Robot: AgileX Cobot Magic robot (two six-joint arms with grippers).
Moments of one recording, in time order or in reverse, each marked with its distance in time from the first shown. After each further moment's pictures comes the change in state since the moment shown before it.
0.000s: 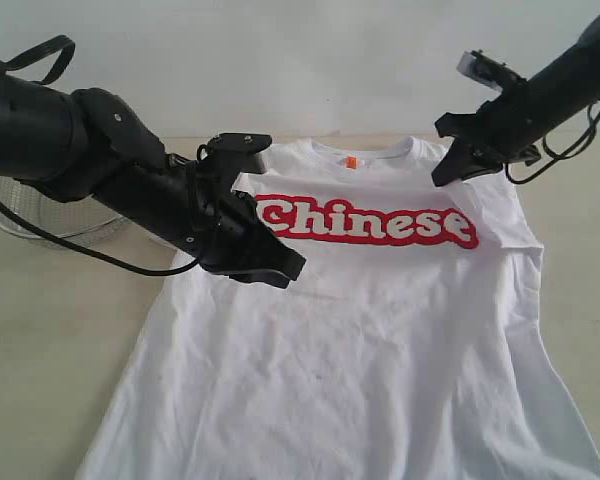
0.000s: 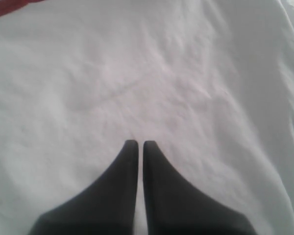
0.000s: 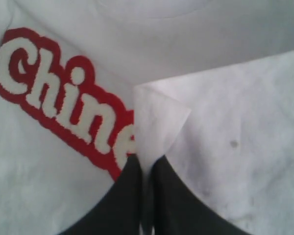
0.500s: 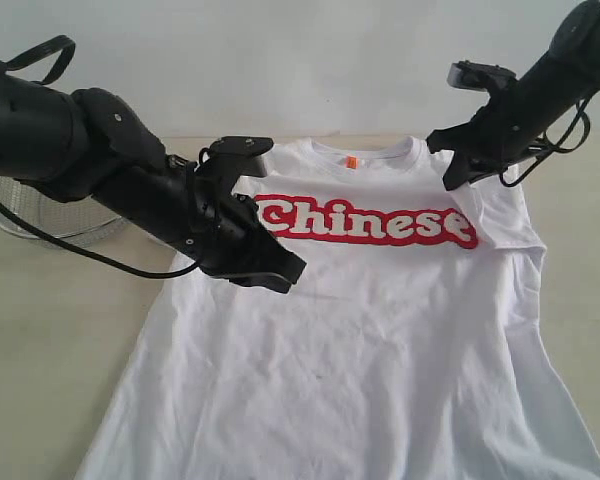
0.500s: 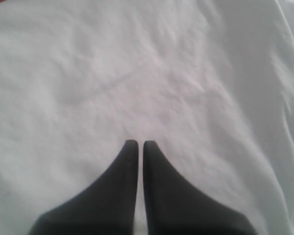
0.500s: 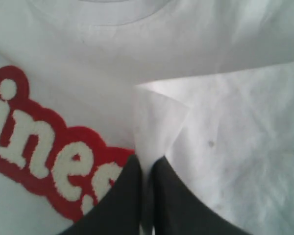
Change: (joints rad) left arm 0.000 0.000 0.000 0.000 0.026 0.000; right arm 0.056 0.000 0.000 -0.240 -0.154 0.154
